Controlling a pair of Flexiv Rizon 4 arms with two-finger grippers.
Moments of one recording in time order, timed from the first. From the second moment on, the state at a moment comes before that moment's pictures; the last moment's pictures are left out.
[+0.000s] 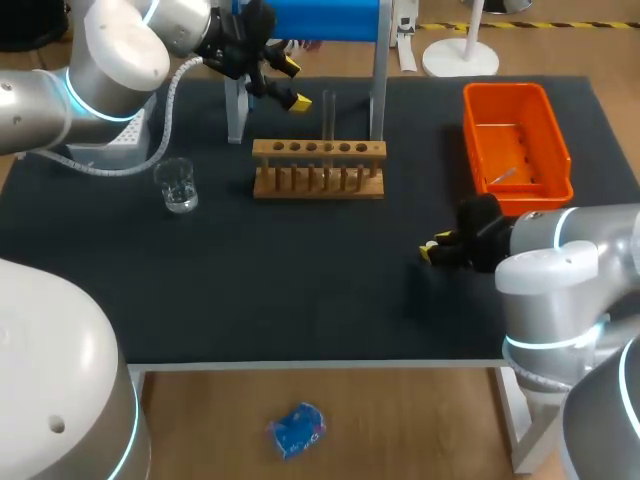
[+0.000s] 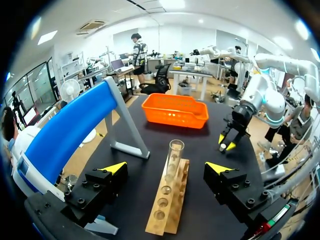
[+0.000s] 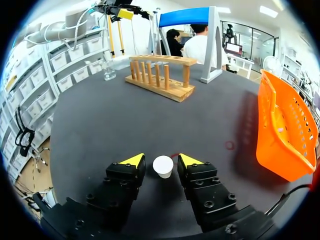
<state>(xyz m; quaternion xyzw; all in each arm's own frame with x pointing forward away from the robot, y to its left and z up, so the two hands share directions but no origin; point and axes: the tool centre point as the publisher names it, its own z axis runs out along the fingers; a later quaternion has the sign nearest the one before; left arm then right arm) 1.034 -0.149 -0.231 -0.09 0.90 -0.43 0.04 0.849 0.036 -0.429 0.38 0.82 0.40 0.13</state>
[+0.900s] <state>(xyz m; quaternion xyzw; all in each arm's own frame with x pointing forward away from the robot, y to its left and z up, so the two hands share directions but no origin) 1.034 -0.149 -0.231 -0.09 0.90 -0.43 0.04 0.850 0.038 -0.431 0.38 0.83 0.39 0.13</state>
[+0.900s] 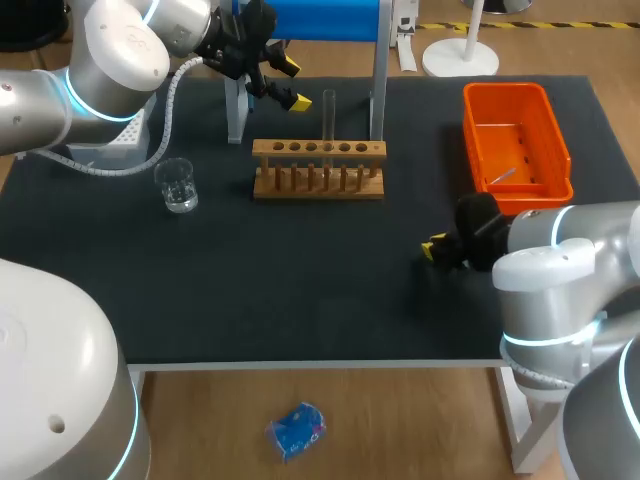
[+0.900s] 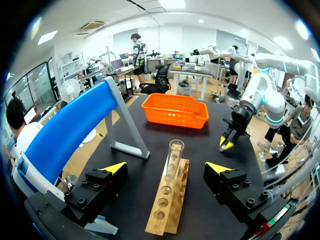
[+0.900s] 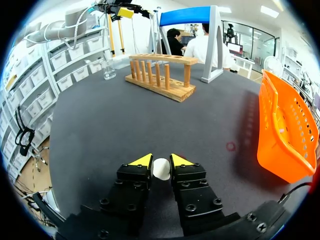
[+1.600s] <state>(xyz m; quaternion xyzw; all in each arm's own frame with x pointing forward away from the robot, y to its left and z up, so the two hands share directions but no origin) 1.034 -0.149 -0.231 -0.09 0.90 -0.43 0.04 0.855 0.039 -0.422 0.38 0.83 0.40 0.13</state>
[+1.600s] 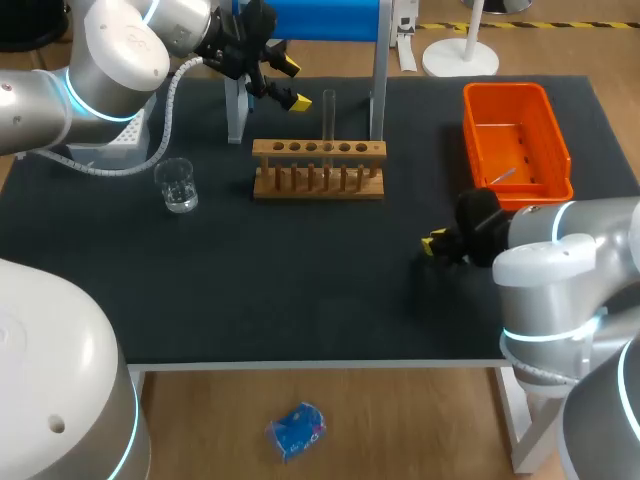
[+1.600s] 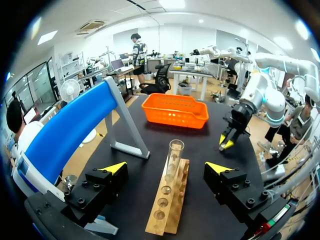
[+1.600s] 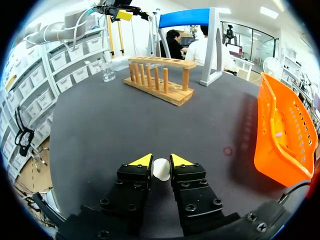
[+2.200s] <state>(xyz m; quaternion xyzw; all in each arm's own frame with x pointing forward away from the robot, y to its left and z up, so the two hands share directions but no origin) 1.034 -0.149 -0.231 -0.09 0.90 -0.43 0.04 0.874 0.054 -0.323 0.26 0.86 0.43 0.09</state>
